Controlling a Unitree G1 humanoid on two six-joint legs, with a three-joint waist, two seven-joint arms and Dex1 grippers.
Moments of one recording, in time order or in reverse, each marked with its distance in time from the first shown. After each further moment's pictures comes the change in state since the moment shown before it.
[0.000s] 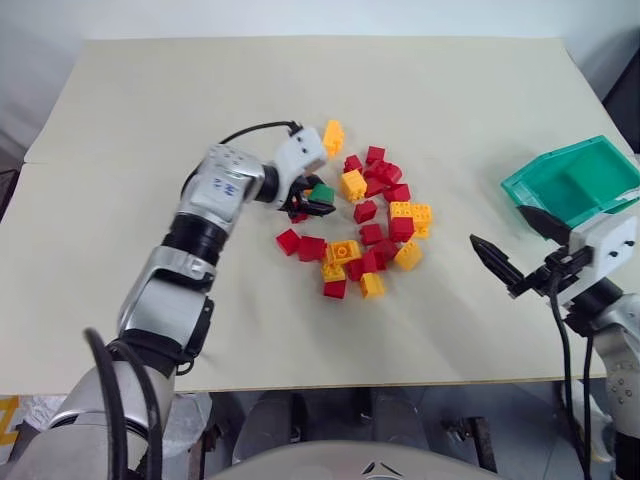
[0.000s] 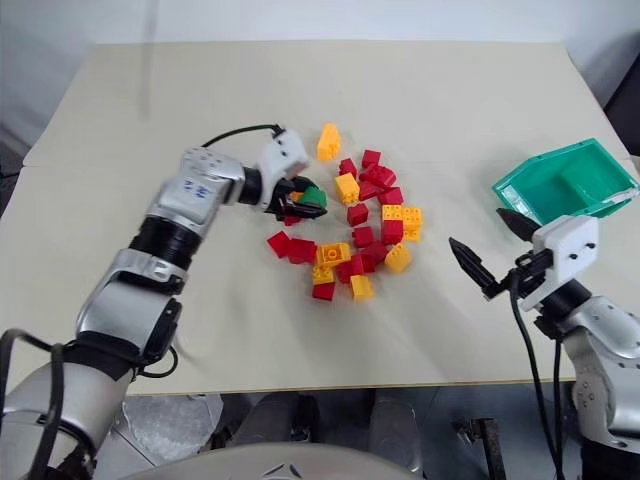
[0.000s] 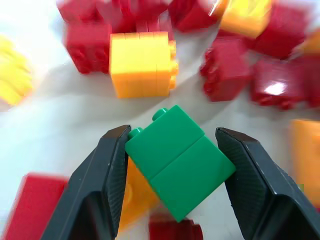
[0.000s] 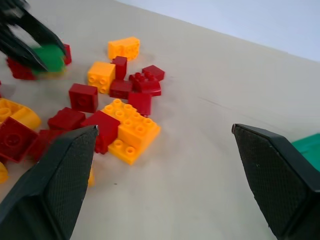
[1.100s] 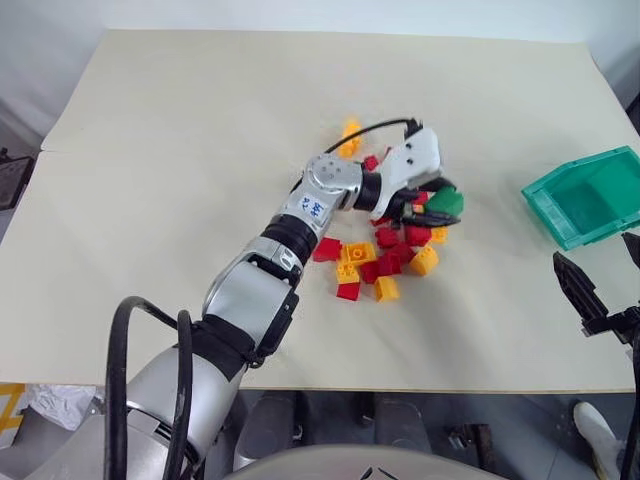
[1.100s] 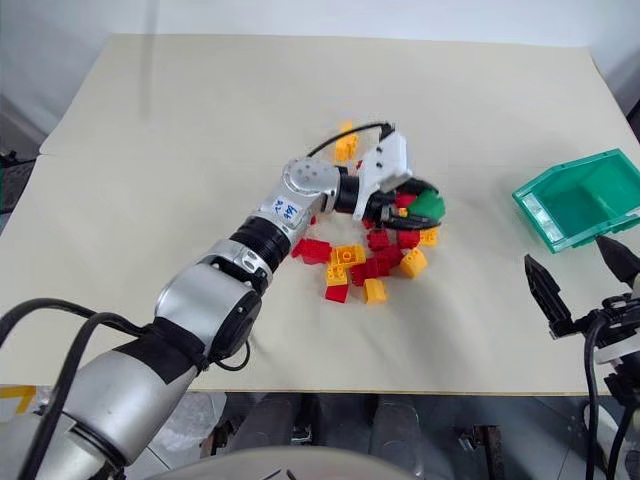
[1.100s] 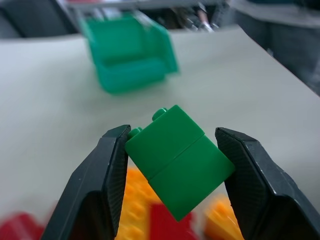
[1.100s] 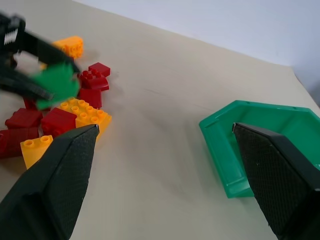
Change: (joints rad) left arm -0.189 -0.483 0.002 0.584 0.034 -0.615 -0.031; right arm 0.332 0.099 -0.308 -0.297 0.129 0.079 -0.158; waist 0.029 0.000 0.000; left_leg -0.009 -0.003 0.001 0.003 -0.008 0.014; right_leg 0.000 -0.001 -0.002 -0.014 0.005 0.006
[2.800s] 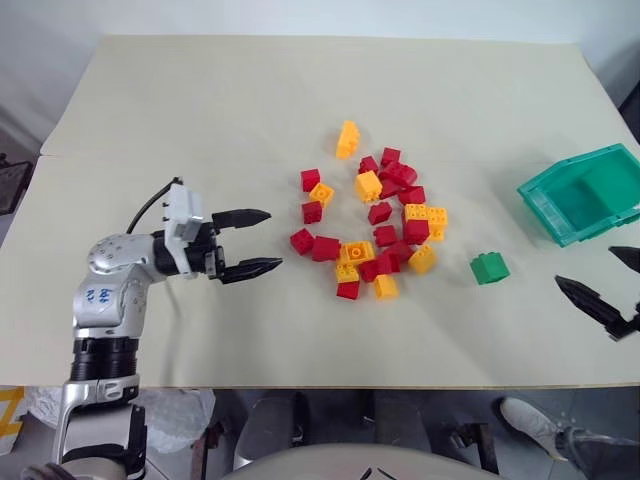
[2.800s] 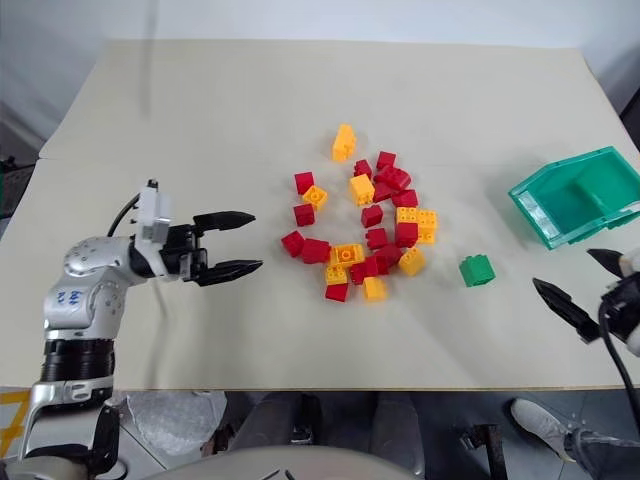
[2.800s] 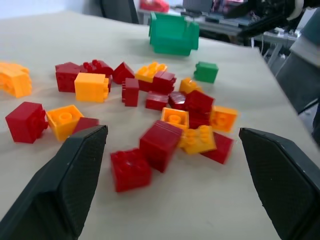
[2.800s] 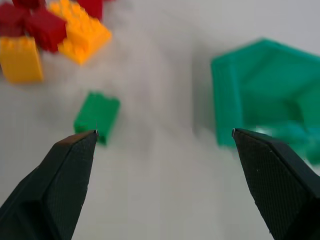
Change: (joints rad) left arm 0.898 0.649 0.349 -1.190 -0.478 0.527 -0.177; right arm 0.018 -0.350 -0.118 0.203 -0.087 0.224 0.288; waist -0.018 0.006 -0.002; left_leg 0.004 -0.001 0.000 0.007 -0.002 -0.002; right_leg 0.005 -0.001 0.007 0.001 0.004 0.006
